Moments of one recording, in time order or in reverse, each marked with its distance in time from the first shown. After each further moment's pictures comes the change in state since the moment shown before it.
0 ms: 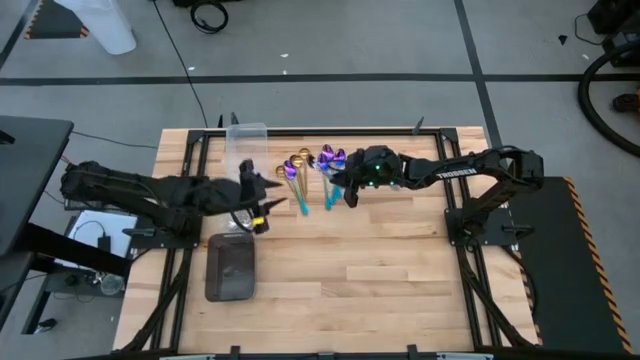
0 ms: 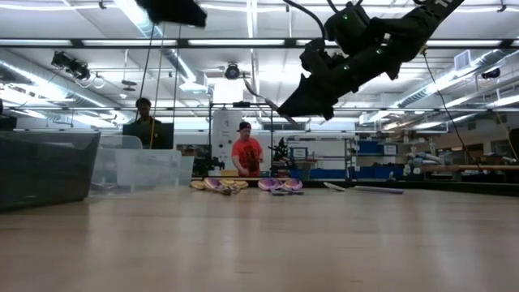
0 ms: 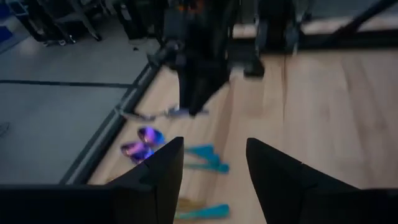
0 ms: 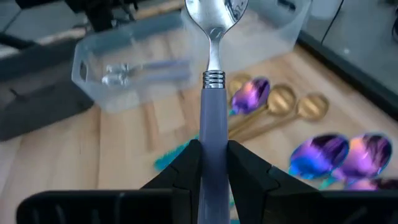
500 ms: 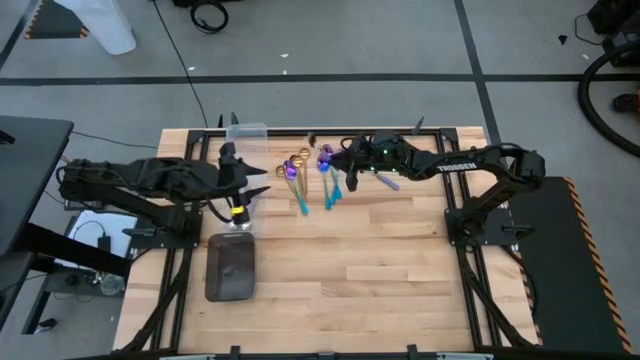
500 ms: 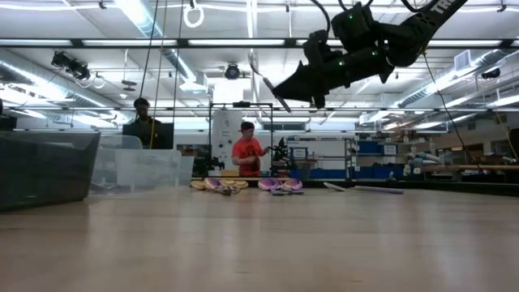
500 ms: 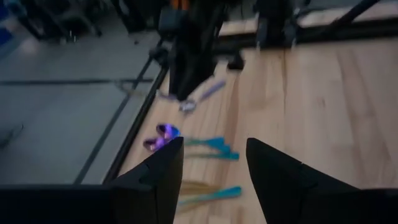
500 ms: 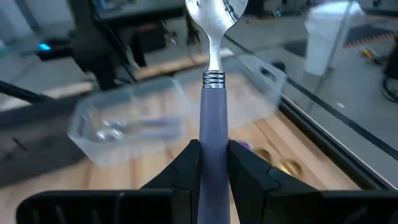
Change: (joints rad) left arm 0.002 -0.026 0.262 -0.372 0.002 0.020; right arm -0.099 -0.001 0.000 0.208 -0.107 -0.046
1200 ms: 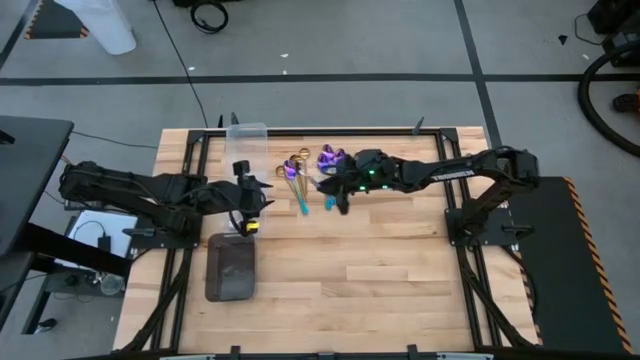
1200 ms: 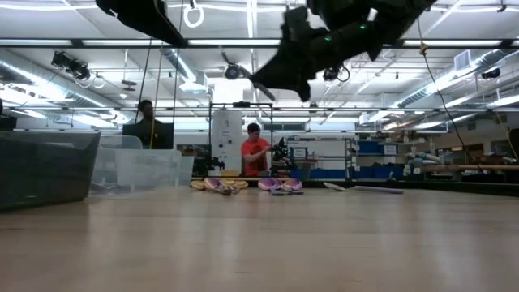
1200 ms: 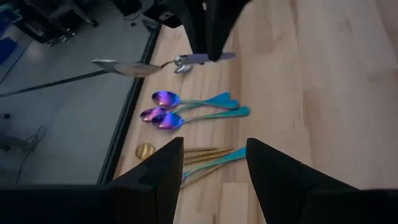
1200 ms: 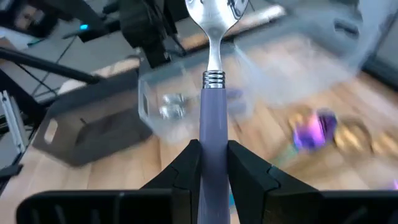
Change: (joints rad) left arm -0.007 -0.005 -0.278 0.151 -0.030 0.136; right arm 0.217 0.068 0.171 -0.236 0.085 0.140
